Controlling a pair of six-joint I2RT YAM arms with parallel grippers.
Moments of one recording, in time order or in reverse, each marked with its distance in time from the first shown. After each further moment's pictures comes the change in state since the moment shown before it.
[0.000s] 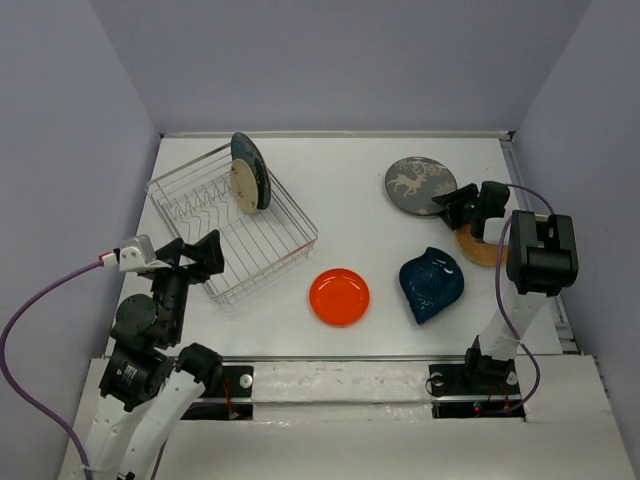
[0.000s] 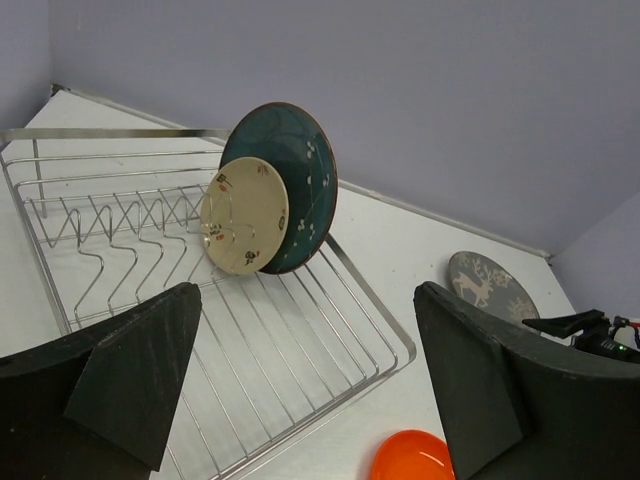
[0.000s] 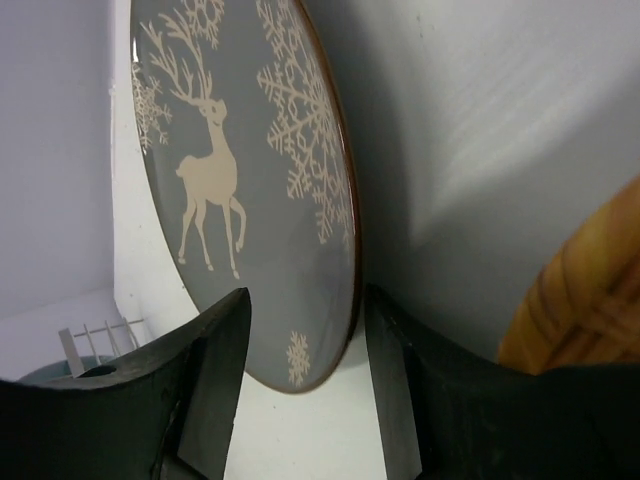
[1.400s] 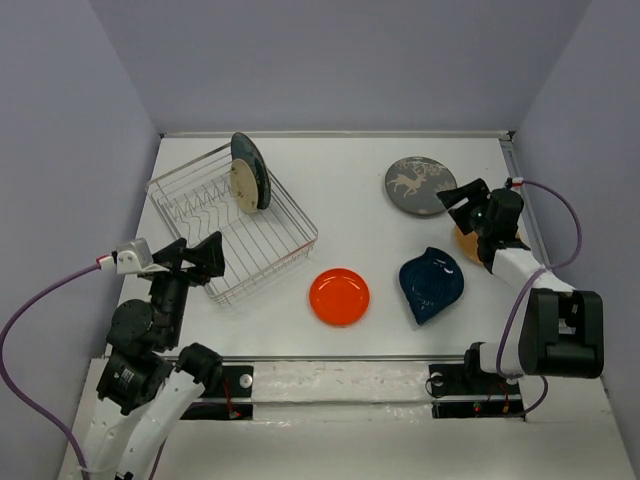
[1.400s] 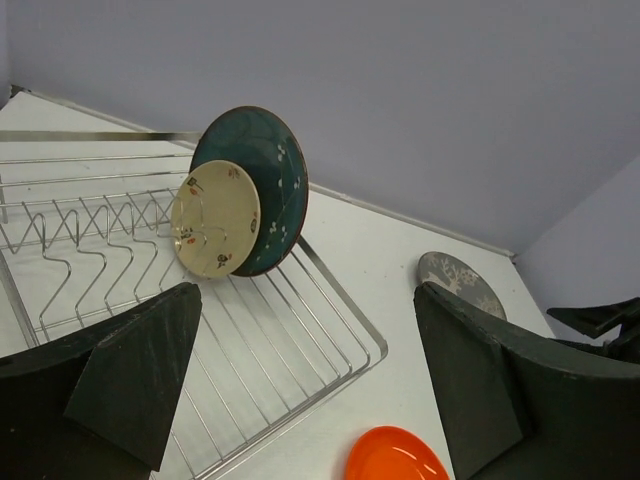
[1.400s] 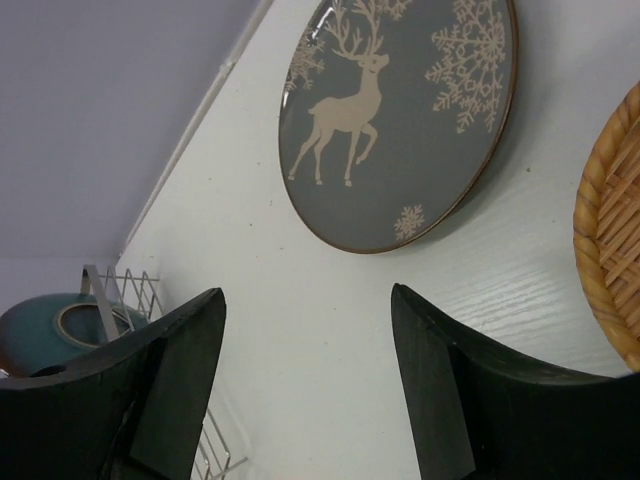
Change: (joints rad) left arm -0.021 -0.034 0.000 0.010 0.027 -0.027; right arm 0.078 -0.522 -0.232 -0.079 0.128 -0.107
